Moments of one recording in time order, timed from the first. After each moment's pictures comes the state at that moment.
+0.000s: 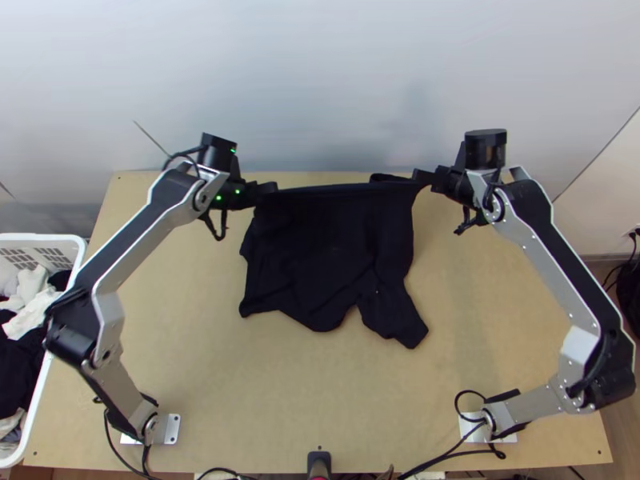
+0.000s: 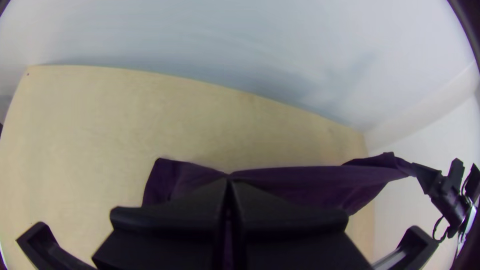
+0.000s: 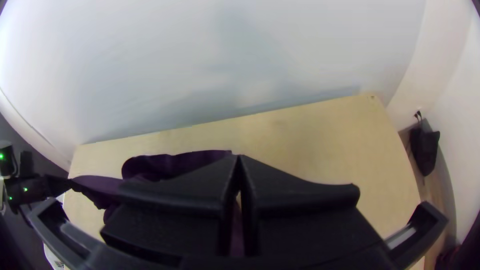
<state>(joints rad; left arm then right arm) -0.34 1.83 1.74 -0.70 0.07 -0.52 0.27 1.61 1.58 -0.63 0.14 0.39</state>
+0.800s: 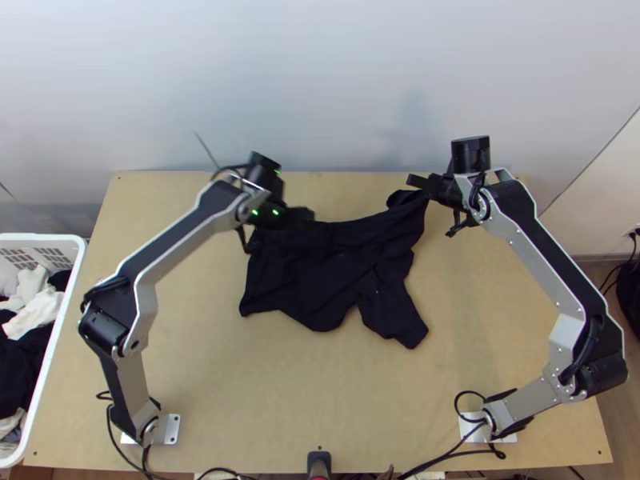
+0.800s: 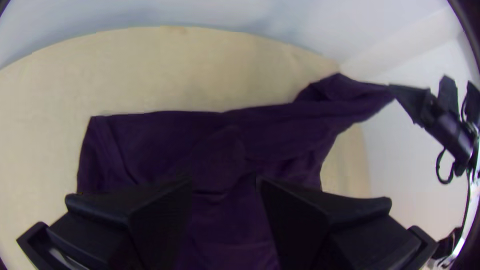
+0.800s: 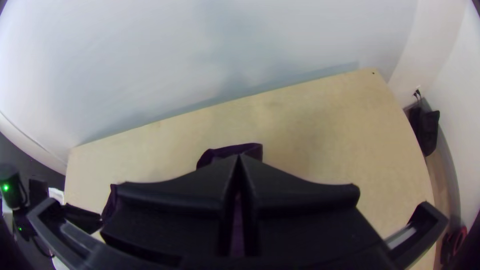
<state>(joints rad) -0.50 1.96 1.78 -0.74 0.24 -0.45 0.29 1.66 1.56 -0.62 0.13 0.48</state>
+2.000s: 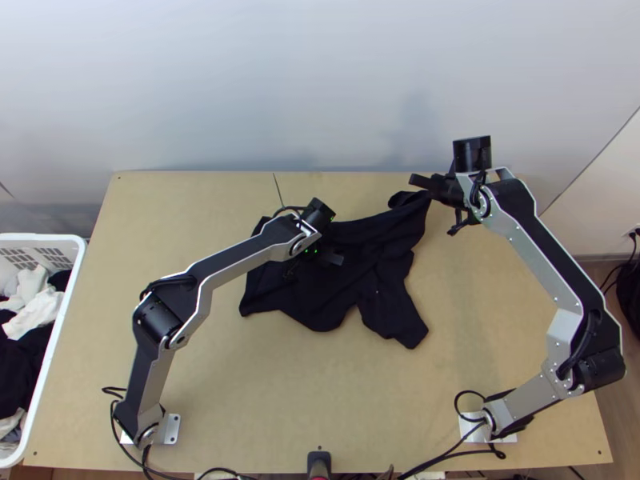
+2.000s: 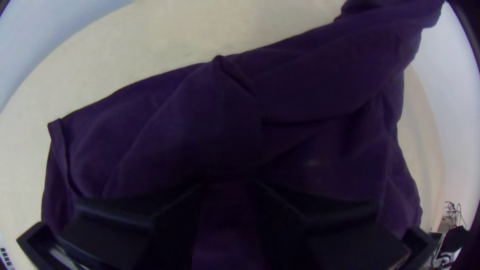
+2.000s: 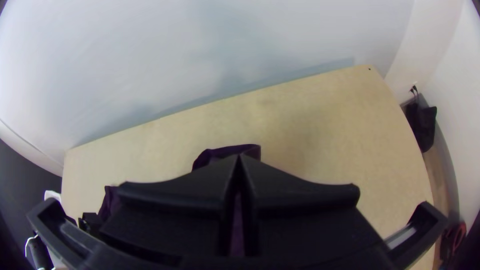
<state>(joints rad) -0.68 2.17 1.77 -0.63 -0.07 -0.32 0.26 1.68 1.57 -0.63 0.13 0.47</state>
